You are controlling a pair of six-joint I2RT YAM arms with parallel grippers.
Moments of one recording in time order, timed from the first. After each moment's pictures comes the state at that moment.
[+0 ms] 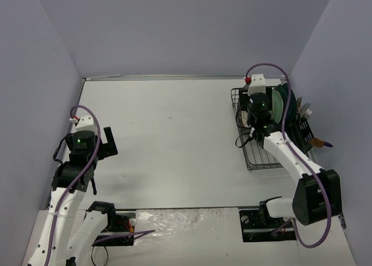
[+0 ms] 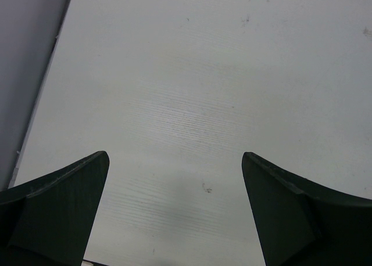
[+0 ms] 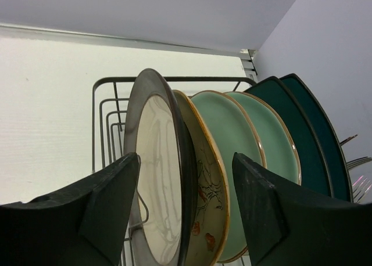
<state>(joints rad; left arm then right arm) -0.12 0.68 0.85 -0.79 -0.29 -0.22 0.25 1.31 0.89 0.20 0.46 -0.17</state>
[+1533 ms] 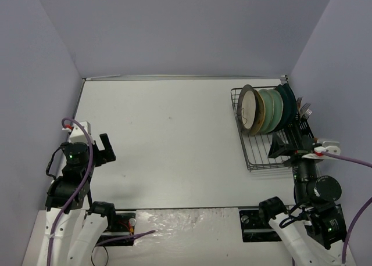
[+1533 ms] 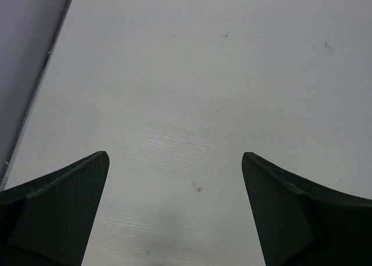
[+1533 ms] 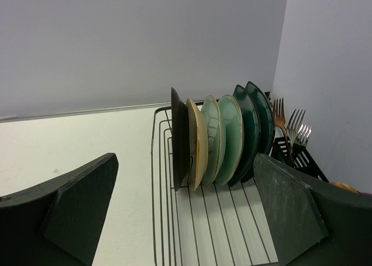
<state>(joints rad) -0.12 0.53 0.82 -0.80 -0.25 -0.22 0.34 0.21 0.80 -0.44 0.37 0.05</state>
